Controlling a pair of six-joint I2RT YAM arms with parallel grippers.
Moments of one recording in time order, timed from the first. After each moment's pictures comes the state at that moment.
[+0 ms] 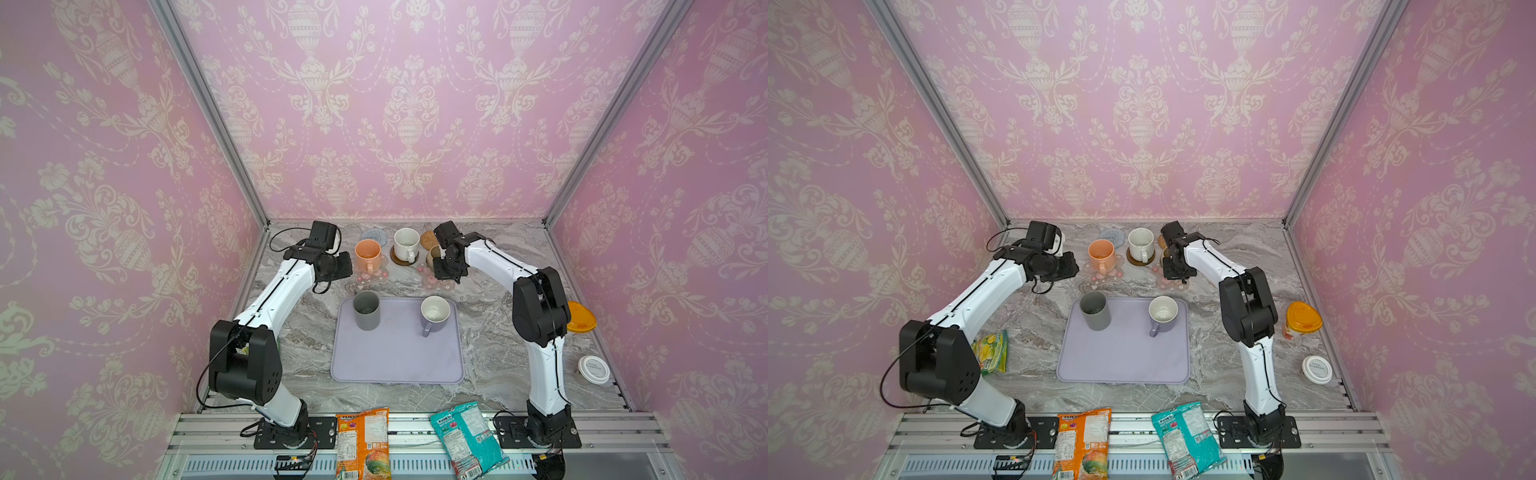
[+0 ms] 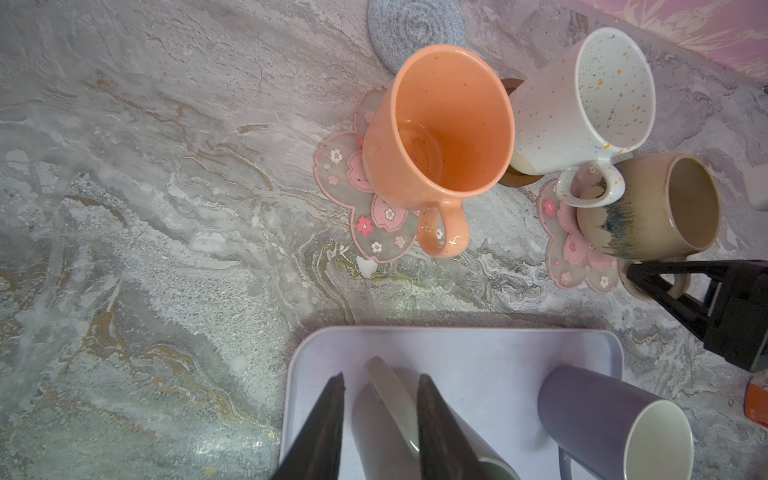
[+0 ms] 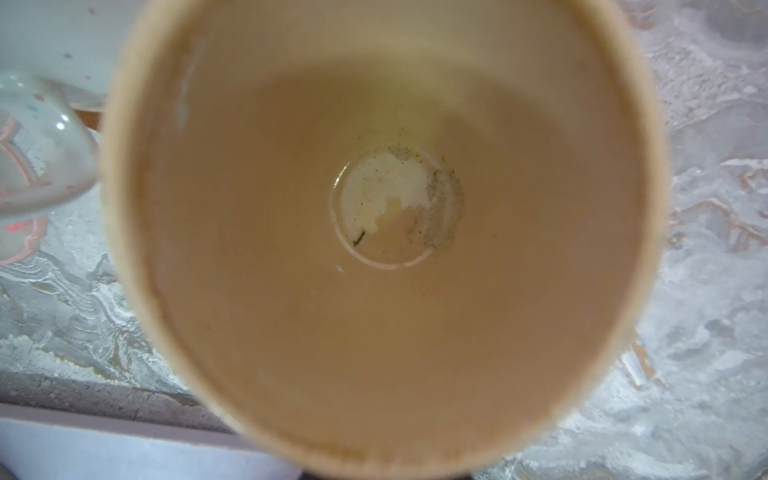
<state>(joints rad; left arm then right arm) -0.18 1.59 1.33 -0.72 0.13 -0.40 0.40 2.13 1.75 -0.86 0.09 0.35</state>
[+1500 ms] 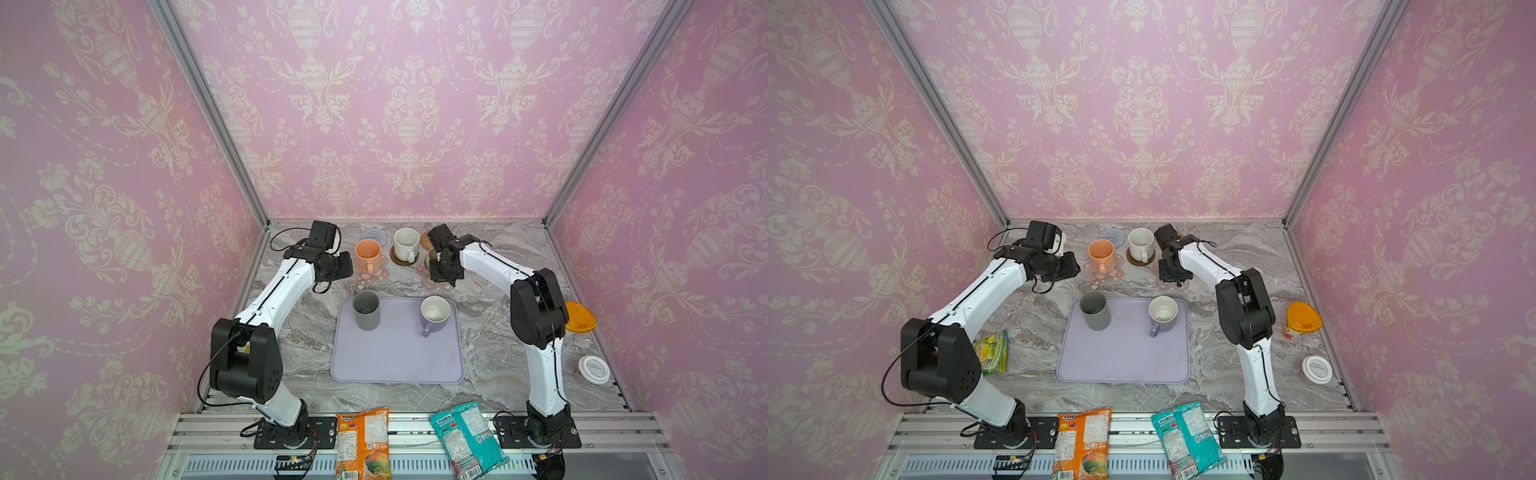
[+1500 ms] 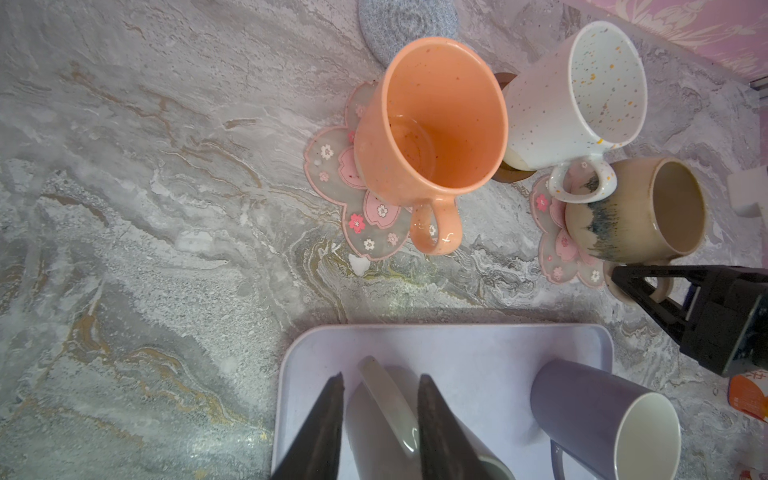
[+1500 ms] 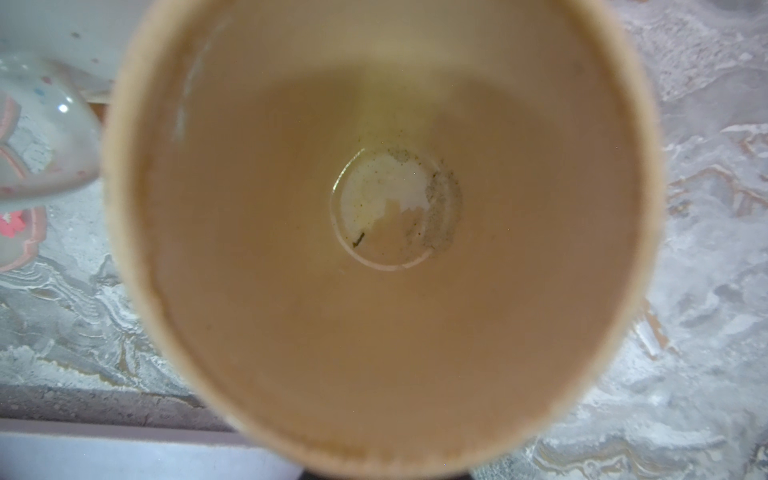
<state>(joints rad) -0.18 1.60 1.33 -0.72 0.16 -0.40 0.44 2.12 1.73 -0.86 0.13 0.43</state>
